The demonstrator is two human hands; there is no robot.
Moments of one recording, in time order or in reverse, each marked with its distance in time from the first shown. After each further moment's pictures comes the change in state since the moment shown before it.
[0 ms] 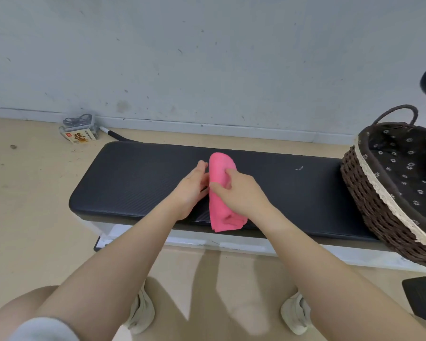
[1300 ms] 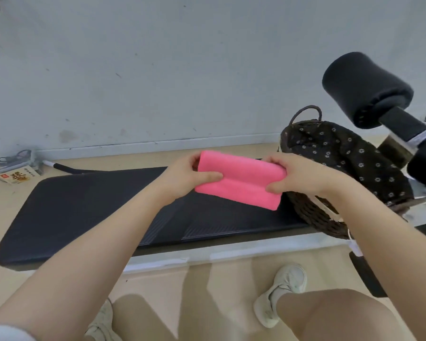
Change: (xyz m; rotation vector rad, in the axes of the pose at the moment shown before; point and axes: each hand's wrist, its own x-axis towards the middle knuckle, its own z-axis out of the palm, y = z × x) left_hand -0.007 0.092 0.106 0.434 -0.265 0.276; right_hand -0.067 0.123 -0.174 0.126 -0.072 0.017
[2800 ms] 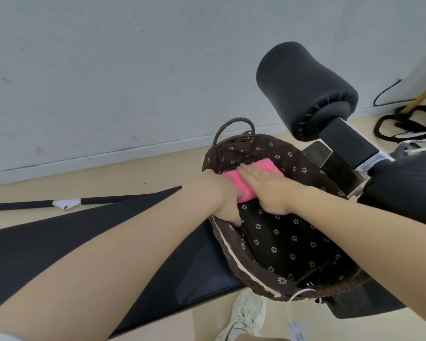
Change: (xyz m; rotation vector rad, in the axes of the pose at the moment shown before) left_hand 0.207 0.041 0.188 1.607 -0.656 0.006; right_hand 0.078 0.184 -0.077 -0.739 -0.126 0.054
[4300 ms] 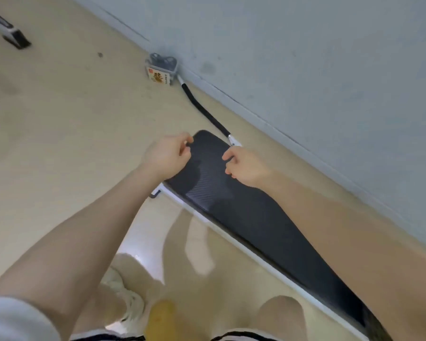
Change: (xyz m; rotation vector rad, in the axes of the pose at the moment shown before) left_hand -0.470 -0.234 0.312 -1.213 0.731 -1.074; right_hand 0.040 -0.558 -0.153 0.360 -0.190 -0.385
